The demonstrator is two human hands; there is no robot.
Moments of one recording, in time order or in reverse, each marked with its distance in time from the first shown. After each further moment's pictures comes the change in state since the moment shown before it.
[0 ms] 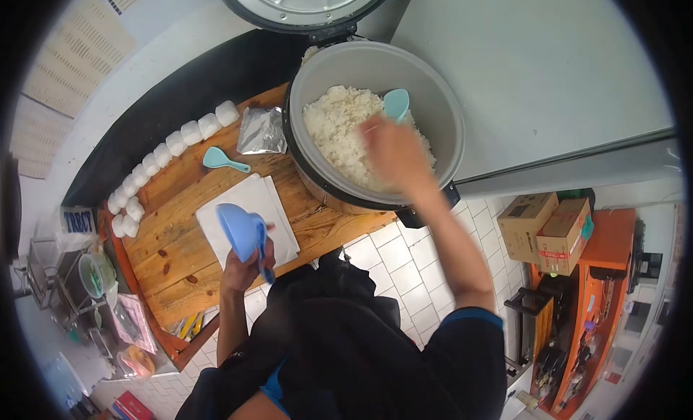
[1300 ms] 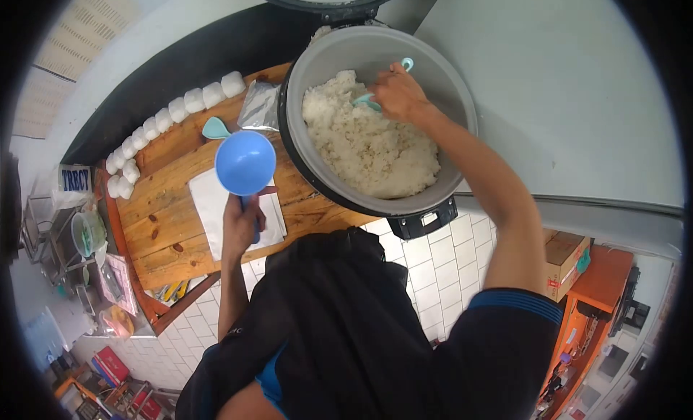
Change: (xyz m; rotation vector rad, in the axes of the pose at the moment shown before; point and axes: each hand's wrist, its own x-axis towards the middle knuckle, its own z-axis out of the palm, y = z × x) left_hand 0.060 0.007 0.056 0.551 0.597 0.166; right_hand 0.142 0.108 0.051 -0.644 -0.165 -0.708
